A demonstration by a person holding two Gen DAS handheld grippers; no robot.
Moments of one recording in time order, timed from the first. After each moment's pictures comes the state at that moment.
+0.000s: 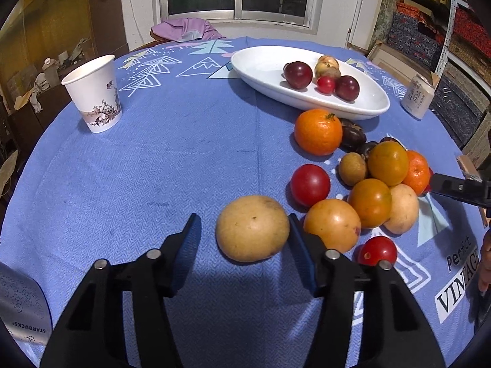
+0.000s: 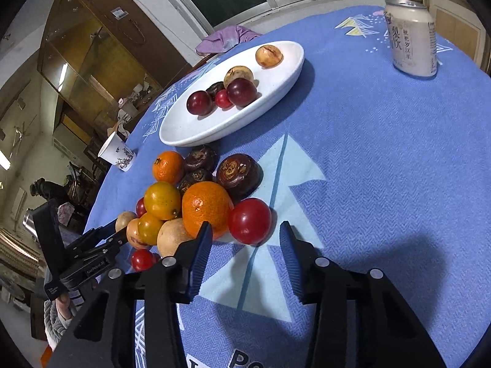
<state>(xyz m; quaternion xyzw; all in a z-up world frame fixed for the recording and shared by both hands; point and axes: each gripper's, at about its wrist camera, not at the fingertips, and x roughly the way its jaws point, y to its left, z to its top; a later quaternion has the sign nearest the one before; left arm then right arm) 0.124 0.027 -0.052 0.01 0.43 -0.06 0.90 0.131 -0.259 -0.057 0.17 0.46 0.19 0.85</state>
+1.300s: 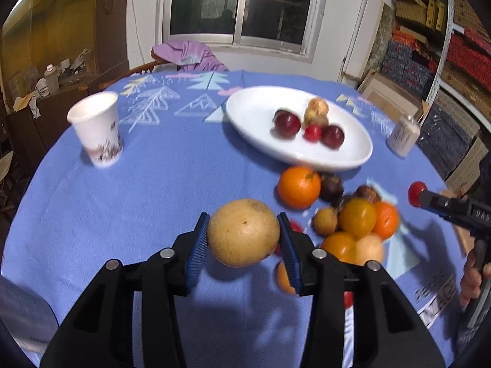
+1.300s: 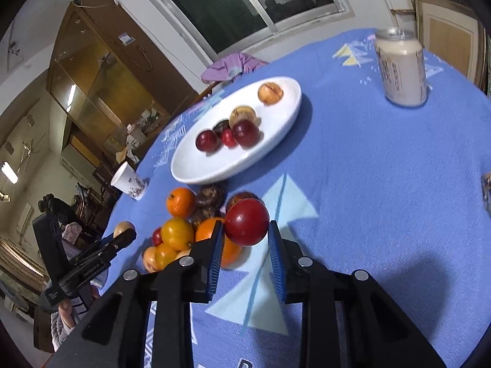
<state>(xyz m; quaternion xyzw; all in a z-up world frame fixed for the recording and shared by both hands) 0.134 0.027 -0.002 -0.03 0.38 -0.07 0.92 0.131 -0.281 -0.016 0.20 0.39 0.19 0.88</state>
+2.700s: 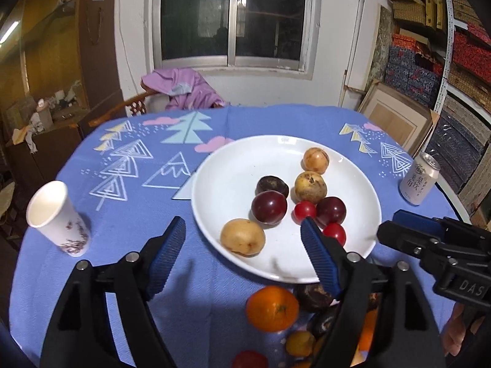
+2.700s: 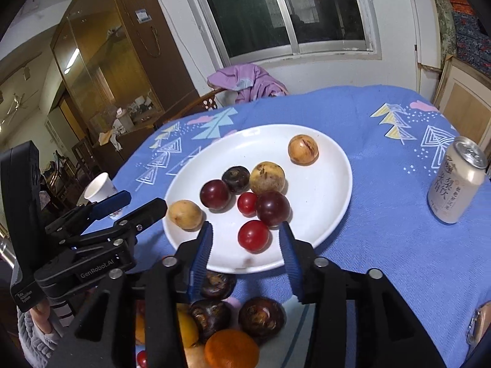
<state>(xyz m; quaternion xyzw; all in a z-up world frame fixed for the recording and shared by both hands) 0.227 -0.027 0.030 0.01 0.34 -0.06 0.94 0.204 -0.213 0.019 0.08 0.37 0.18 0.91</state>
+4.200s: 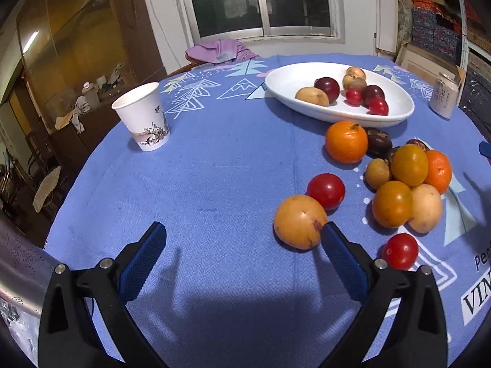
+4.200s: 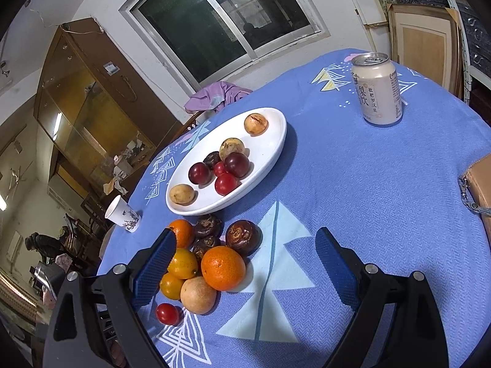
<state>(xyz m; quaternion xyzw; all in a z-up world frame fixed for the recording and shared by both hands) 0.099 0.022 -0.037 0.07 0.39 0.03 0.92 0.118 -0.280 -0.016 0.23 0.36 0.13 0.90</state>
